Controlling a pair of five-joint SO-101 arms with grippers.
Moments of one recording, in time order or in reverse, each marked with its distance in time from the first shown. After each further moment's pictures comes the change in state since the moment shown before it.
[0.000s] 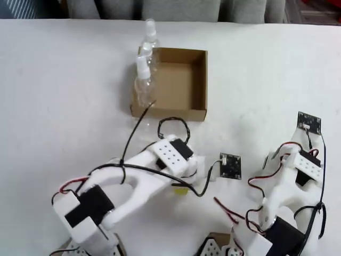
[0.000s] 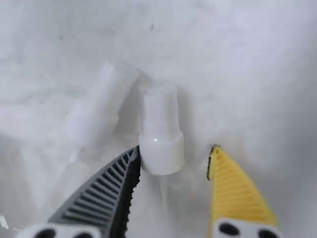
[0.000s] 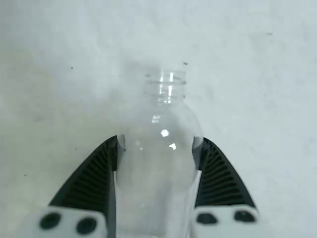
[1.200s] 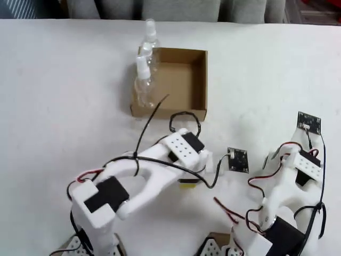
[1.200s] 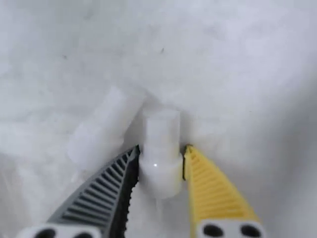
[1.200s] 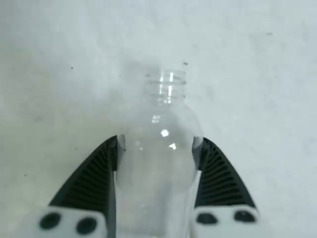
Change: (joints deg) left arm 0.2 10.2 -12.0 5.6 3.2; right arm 0.0 0.0 0.0 0.0 0.0
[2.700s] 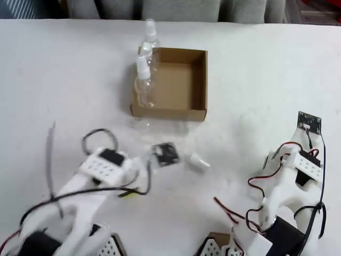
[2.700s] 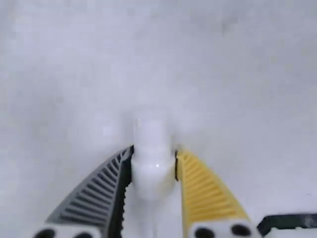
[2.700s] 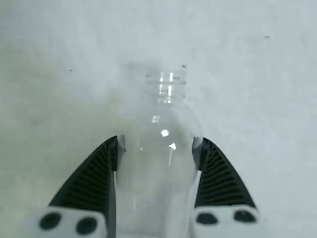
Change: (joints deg) left arm -25.4 -45.4 46.9 -2.2 0.0; right arm 0.0 0.0 0.0 -0.8 0.0
